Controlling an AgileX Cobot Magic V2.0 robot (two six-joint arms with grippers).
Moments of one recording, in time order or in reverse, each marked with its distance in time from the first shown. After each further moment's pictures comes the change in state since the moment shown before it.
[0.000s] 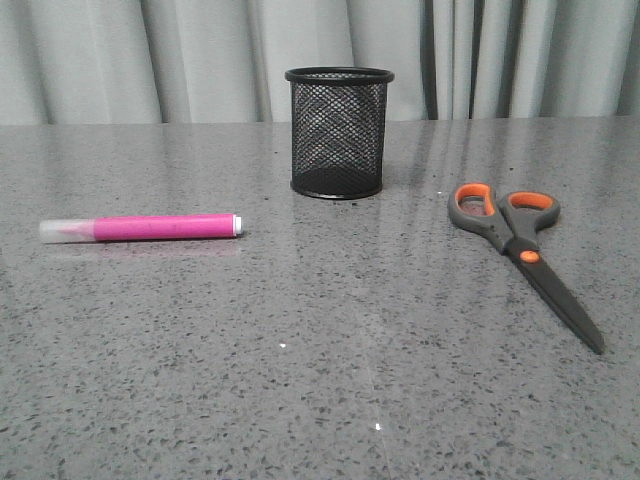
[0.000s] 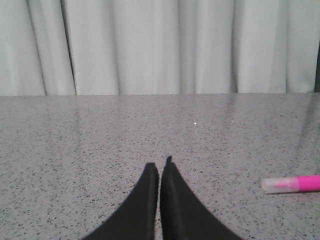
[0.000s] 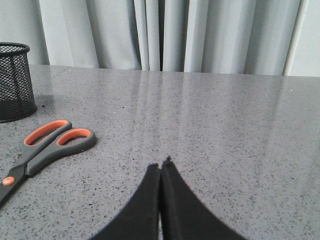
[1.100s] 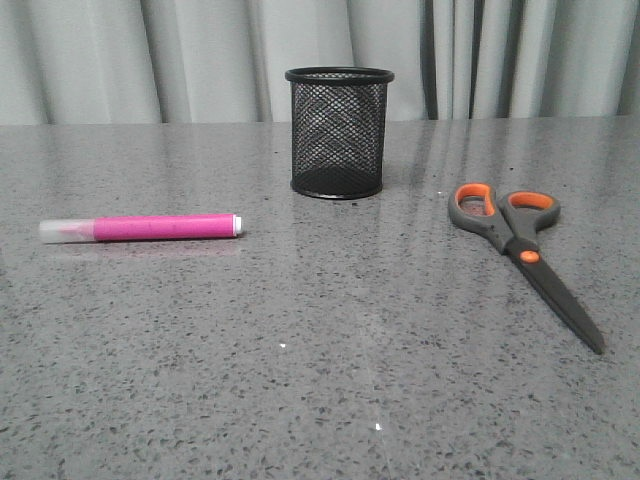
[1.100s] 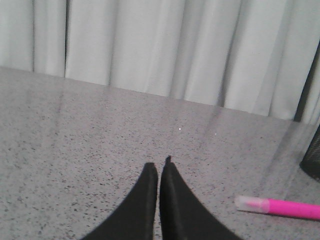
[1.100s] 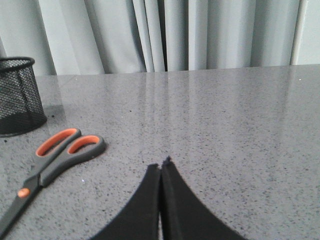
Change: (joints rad) left arm 0.000 0.000 0.000 -0.231 0.000 0.000; right arm 0.000 0.000 0.000 0.101 -0.007 0.000
